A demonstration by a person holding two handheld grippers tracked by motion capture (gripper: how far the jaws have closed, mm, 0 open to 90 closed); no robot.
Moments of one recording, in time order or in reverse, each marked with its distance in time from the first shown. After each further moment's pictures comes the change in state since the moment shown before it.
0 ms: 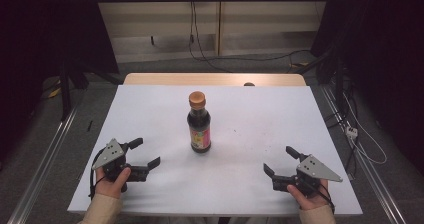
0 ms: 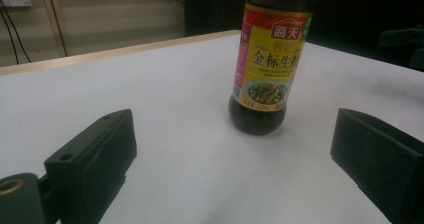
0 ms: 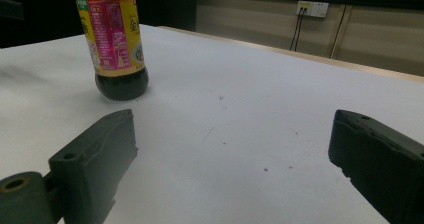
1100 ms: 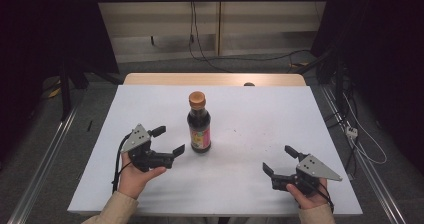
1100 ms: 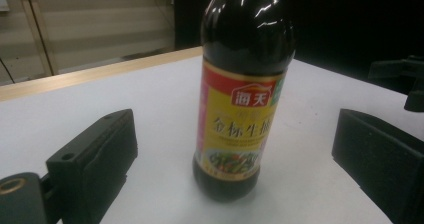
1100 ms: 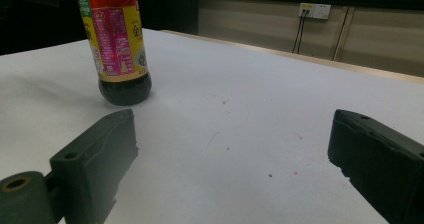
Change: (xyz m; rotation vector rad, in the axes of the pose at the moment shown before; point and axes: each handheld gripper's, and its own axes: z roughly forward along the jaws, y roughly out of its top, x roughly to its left) left arm -0.034 0.044 0.062 -0.005 -0.016 -0.019; right arm 0.001 0.002 0.002 -0.010 0.009 0.009
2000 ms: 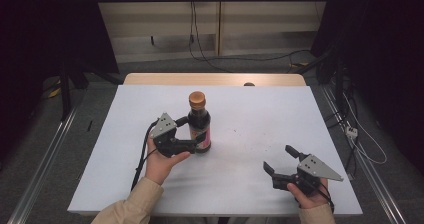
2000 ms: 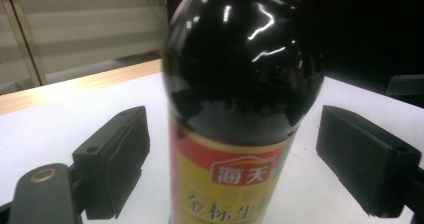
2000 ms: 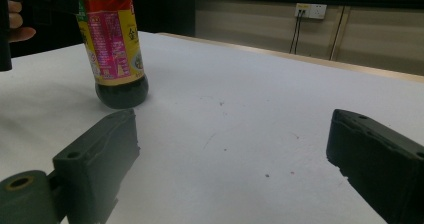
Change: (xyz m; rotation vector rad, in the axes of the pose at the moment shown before) left arm -0.010 0.013 0.058 0.010 -0.006 0.015; right arm -0.001 0.000 -0.001 -0.009 -0.013 0.017
